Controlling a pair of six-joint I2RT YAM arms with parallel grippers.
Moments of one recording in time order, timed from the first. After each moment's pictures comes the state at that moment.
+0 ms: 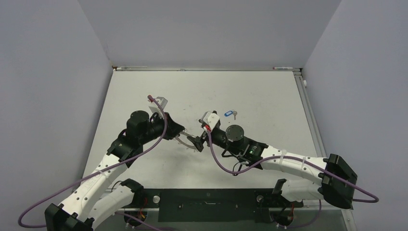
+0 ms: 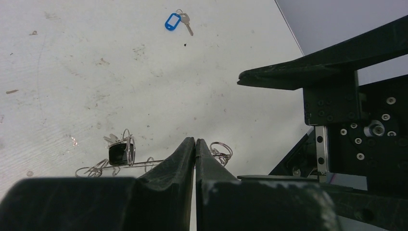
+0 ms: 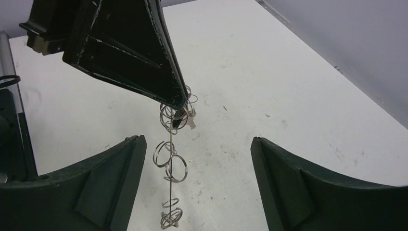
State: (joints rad) left arm -0.50 0.85 0.73 -0.24 0.30 -0.49; right arm 1.05 1.21 0.72 0.40 0.04 -0.11
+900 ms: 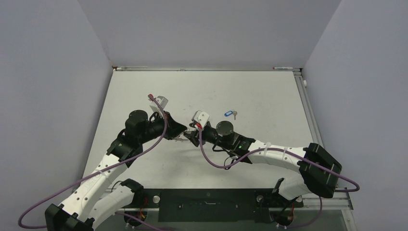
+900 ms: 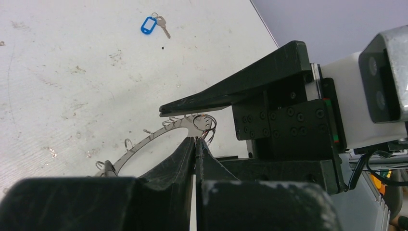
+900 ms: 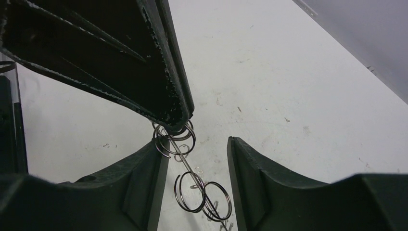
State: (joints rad) left arm -0.50 0.85 0.73 -0.20 0.40 -0.51; right arm 0.99 1.40 0.76 0.49 -0.09 -0.12
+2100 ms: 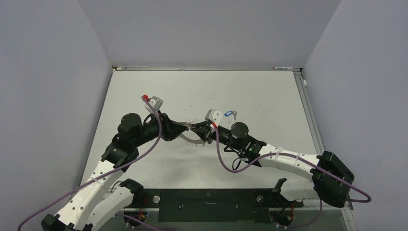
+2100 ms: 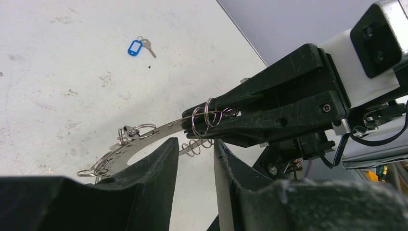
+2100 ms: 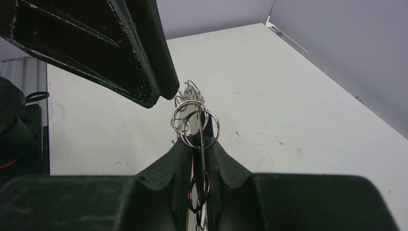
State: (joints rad) left arm -0.48 0.76 0.72 -0.16 0.44 -0.51; right arm 0.94 1.27 0.66 0.63 -0.19 -0.07
